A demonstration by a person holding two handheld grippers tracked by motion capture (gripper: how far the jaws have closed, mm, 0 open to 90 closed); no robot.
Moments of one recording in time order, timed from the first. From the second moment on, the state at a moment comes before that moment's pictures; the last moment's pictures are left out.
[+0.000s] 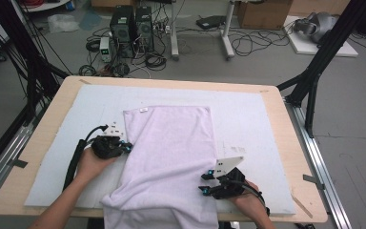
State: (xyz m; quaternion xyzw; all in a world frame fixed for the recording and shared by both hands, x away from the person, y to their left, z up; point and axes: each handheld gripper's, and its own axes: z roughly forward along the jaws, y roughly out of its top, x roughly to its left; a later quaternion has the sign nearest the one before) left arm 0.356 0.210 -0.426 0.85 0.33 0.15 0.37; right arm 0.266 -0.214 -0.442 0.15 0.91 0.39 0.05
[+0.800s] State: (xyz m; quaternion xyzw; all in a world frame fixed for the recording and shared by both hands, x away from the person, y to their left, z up) left arm 0.317 0.243 -0.428 0.86 0.32 0.14 0.38; right arm 0.264 -0.239 -0.436 0.18 0.90 0.39 0.06
